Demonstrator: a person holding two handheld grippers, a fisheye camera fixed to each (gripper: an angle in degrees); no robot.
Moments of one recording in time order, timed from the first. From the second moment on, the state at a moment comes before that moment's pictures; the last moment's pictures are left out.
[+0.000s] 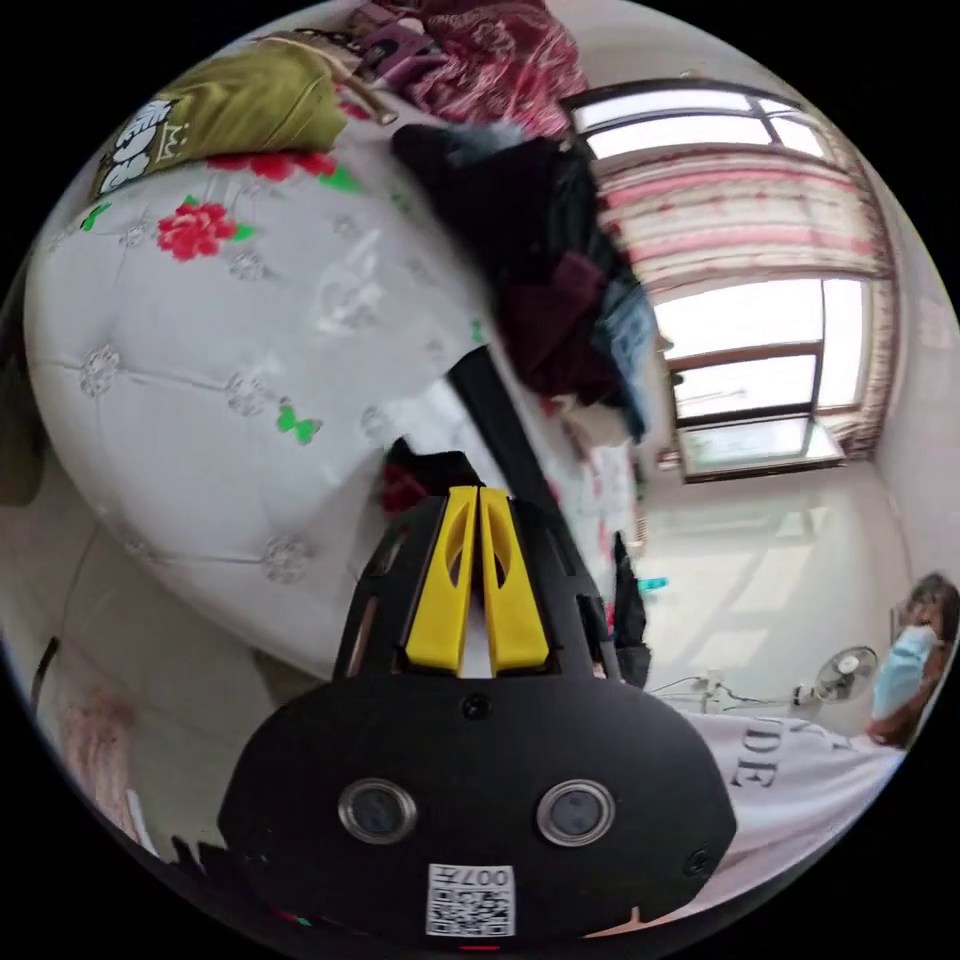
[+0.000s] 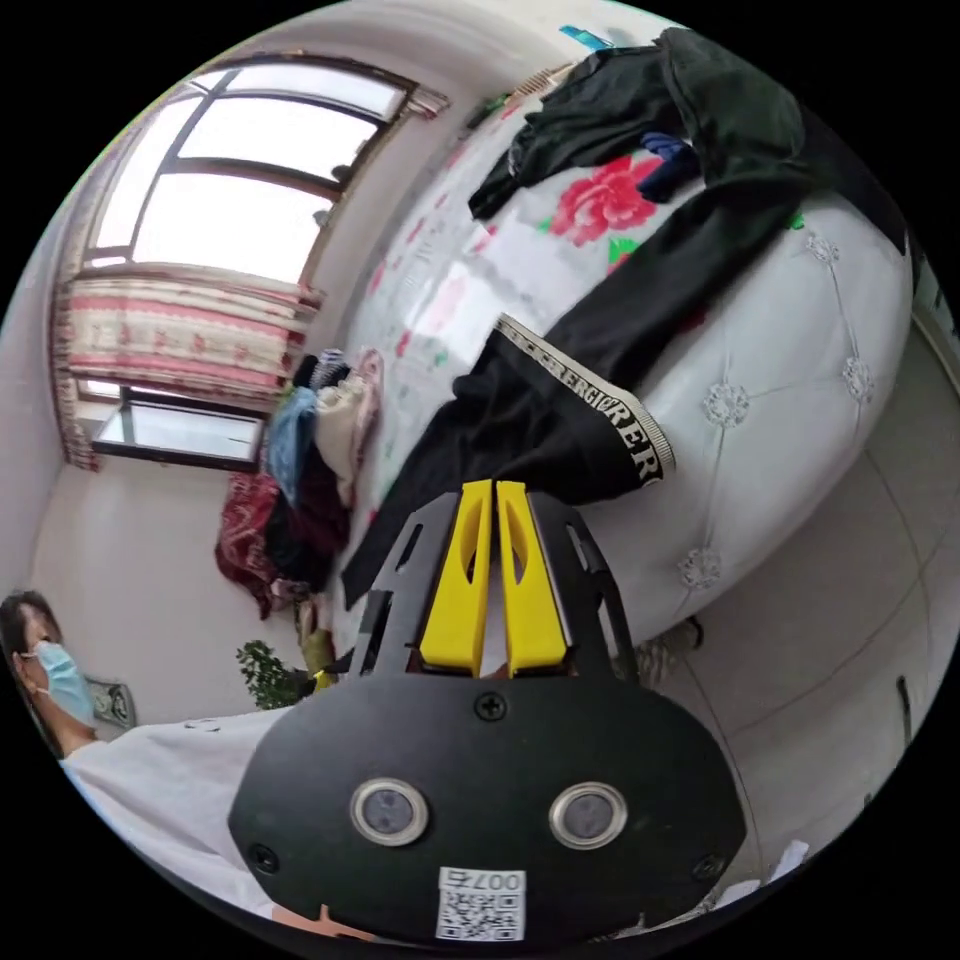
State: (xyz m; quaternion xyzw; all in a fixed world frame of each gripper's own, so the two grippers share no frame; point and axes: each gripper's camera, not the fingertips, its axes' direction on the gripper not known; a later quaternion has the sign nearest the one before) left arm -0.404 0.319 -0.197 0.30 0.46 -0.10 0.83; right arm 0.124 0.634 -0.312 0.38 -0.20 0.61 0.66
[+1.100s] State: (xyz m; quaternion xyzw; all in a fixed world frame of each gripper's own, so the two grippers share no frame) left arm -0.159 0.052 -0.078 0.19 0.06 0.01 0.98; right arm 0.293 0.393 -0.280 0.20 -0.08 0.55 0.81
